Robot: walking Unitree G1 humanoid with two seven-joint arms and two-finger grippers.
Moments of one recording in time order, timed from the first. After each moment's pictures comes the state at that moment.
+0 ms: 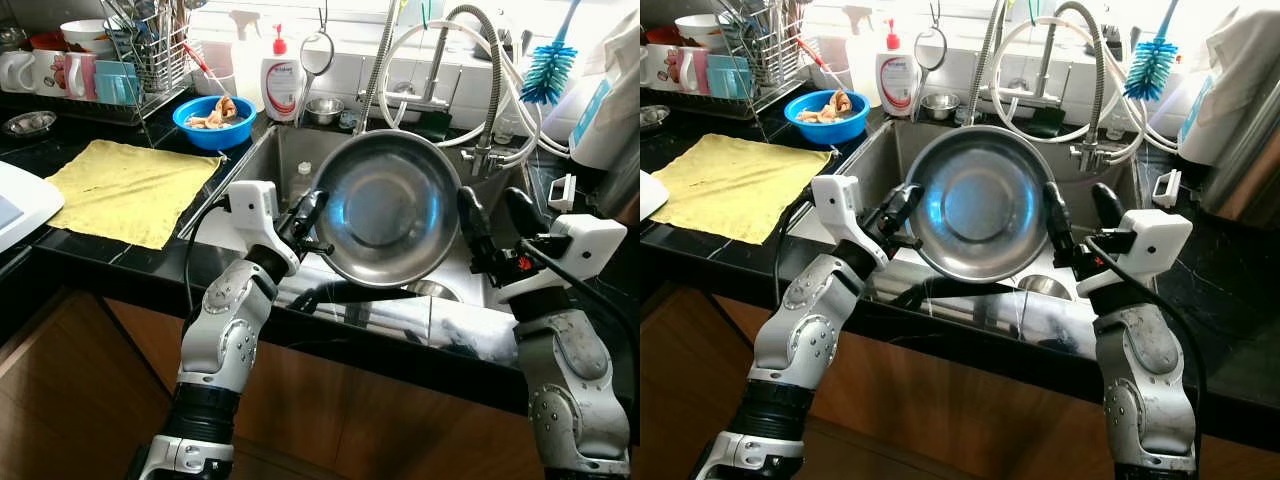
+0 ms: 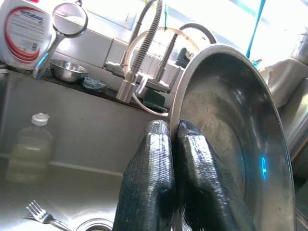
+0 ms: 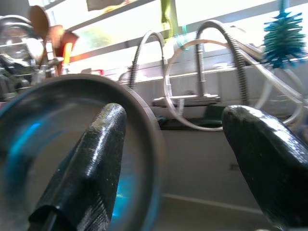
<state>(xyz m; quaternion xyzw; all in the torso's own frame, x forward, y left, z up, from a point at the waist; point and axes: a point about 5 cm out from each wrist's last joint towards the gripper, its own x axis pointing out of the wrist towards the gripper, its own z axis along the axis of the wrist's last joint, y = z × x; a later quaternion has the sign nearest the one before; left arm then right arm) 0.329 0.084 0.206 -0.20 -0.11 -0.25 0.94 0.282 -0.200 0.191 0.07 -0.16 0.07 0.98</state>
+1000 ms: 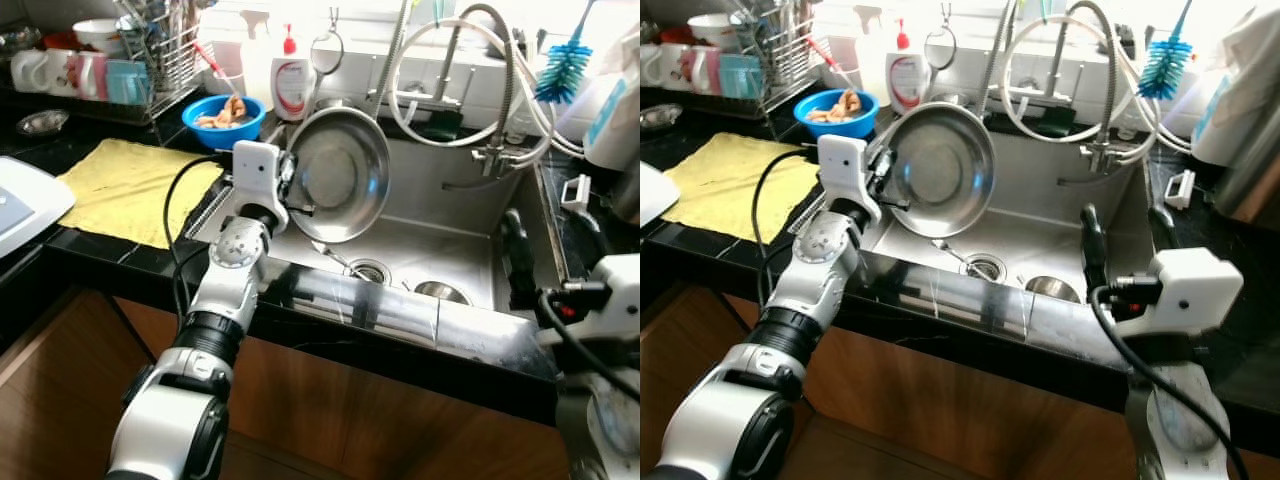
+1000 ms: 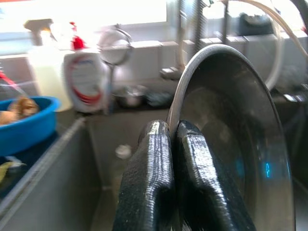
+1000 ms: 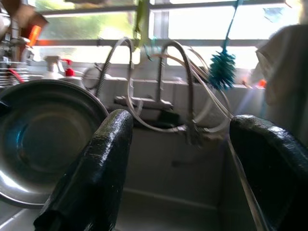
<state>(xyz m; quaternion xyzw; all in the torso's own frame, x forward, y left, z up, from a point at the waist) 0.390 0.070 0.210 0.02 -0.14 -0.17 0.98 0.200 -0.199 0.188 -0.05 -0.15 -0.05 0.99</state>
